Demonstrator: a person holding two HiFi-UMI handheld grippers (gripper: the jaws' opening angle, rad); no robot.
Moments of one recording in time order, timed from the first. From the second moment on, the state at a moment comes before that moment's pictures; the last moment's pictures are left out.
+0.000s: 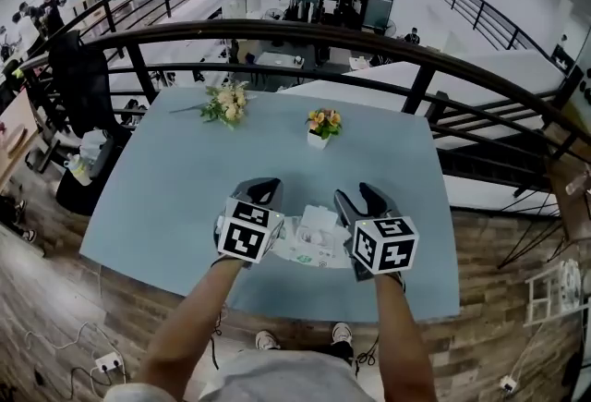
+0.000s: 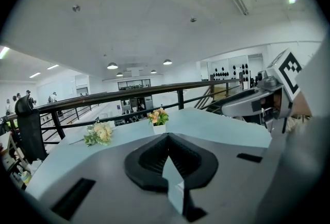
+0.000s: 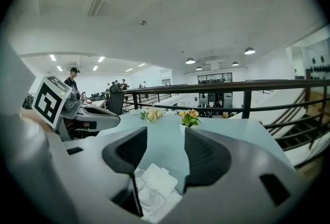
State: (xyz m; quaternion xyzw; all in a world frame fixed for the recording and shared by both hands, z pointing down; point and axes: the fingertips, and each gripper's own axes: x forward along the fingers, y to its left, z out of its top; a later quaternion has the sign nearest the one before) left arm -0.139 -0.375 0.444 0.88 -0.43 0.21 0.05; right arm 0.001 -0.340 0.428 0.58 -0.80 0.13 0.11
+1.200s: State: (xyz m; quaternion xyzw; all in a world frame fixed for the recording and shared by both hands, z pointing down) left arm -0.131 -0.352 0.493 0.89 -0.38 0.23 0.08; right arm -0.017 -0.317 0.506 0.57 -0.78 0.20 0.17
